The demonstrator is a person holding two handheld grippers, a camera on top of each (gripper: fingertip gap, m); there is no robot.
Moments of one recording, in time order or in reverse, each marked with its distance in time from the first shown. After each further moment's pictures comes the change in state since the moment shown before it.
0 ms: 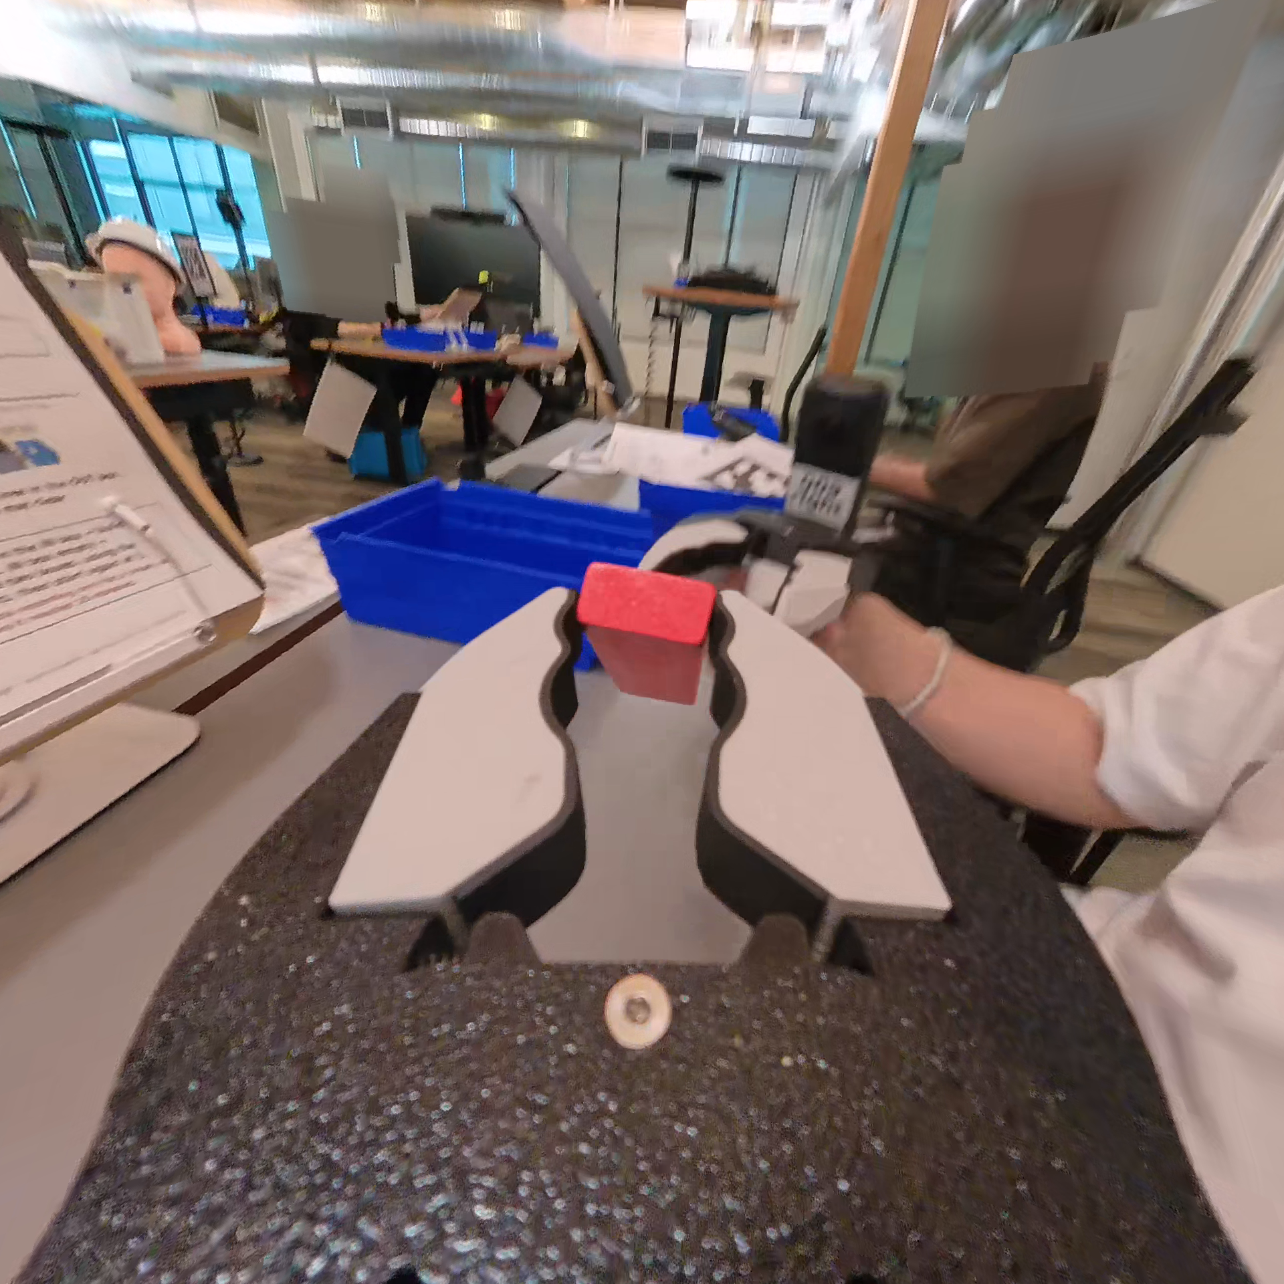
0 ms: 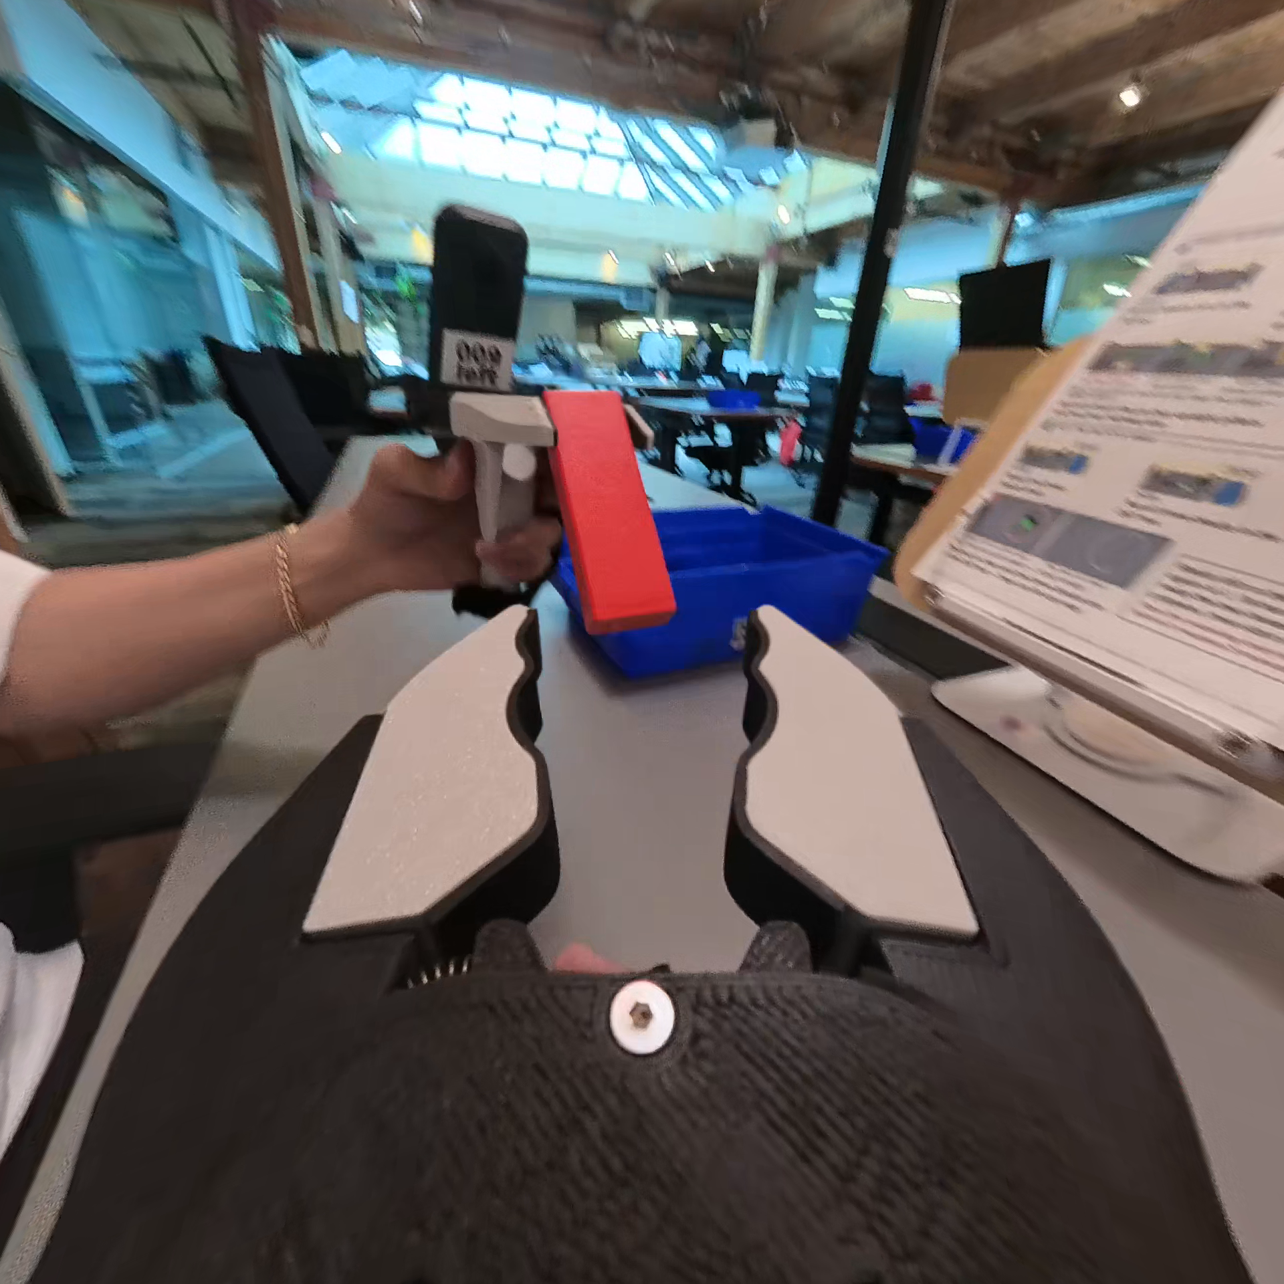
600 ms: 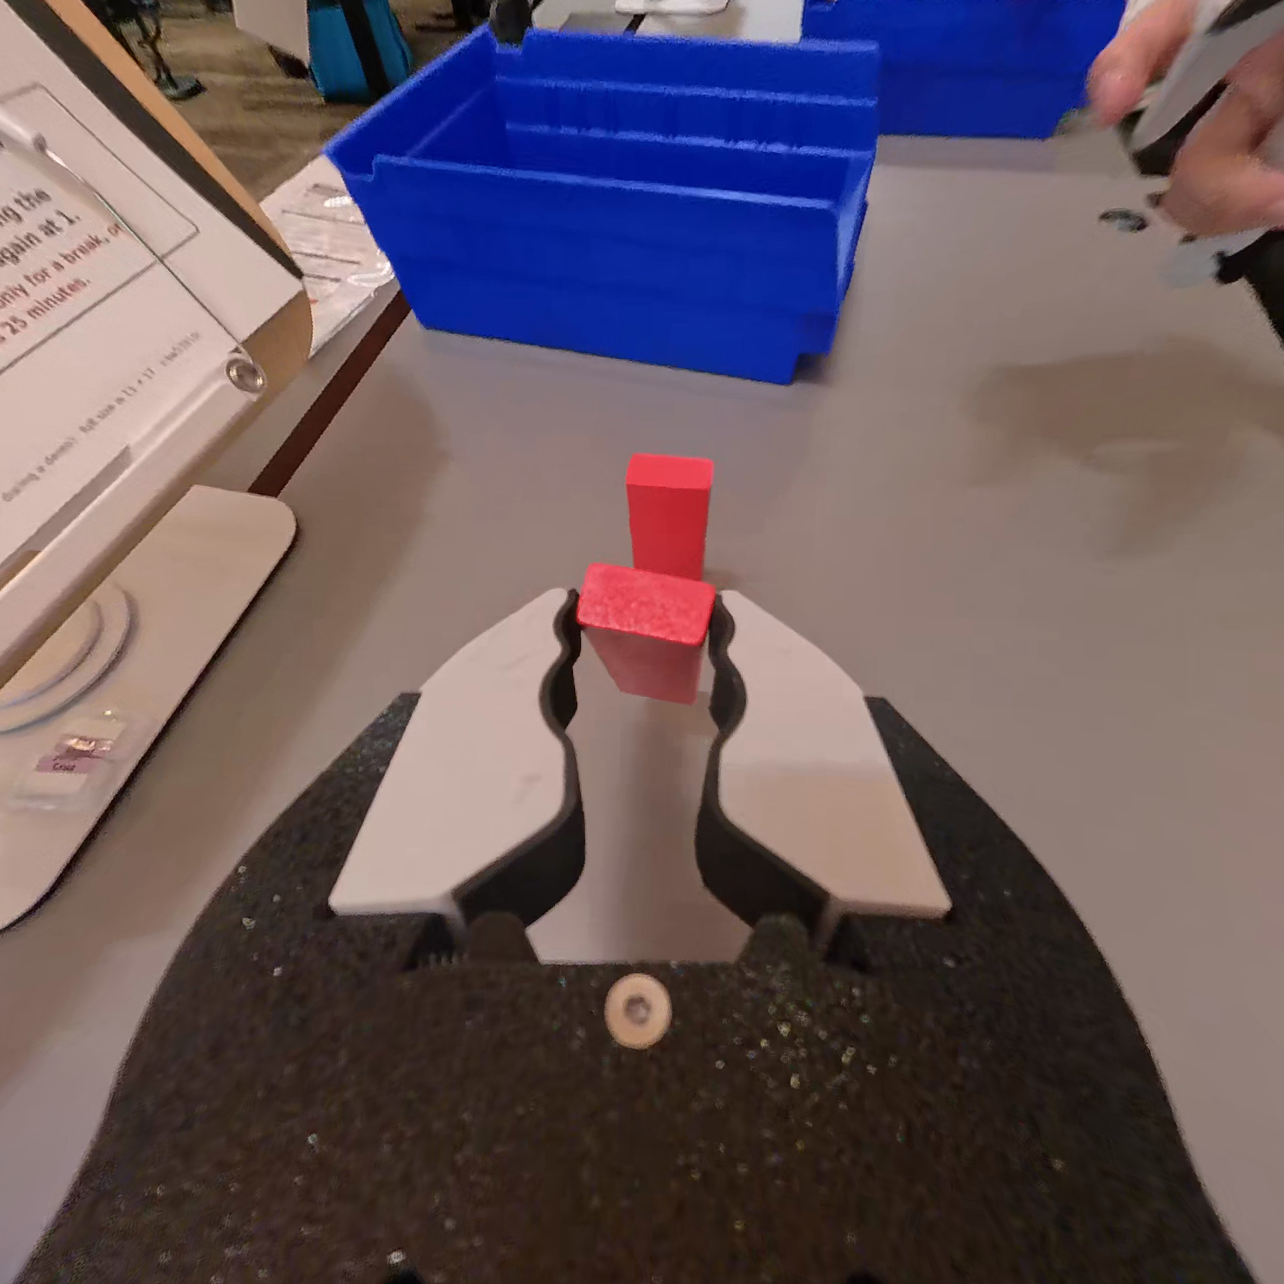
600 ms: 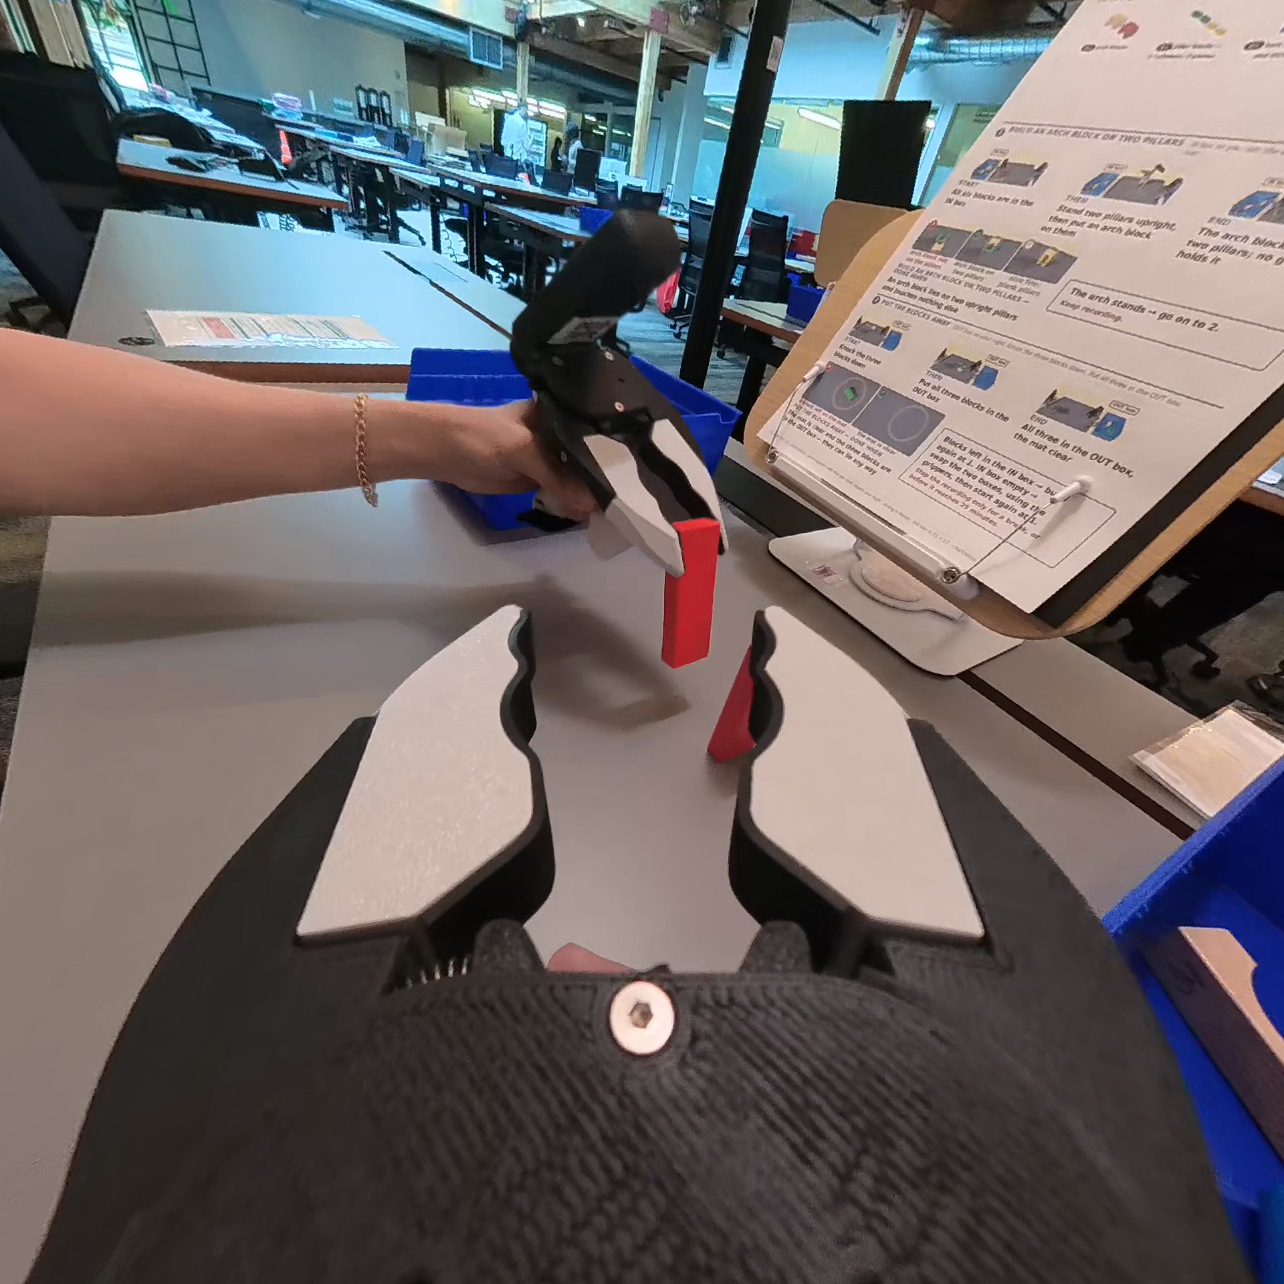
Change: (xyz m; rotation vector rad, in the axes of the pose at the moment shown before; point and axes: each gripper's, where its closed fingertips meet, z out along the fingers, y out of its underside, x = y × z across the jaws) left arm -0.126 0.121 0.057 -0.536 -0.069 0.113; right arm 0.036 0.012 -0.067 -0.240 0.192 -0.126
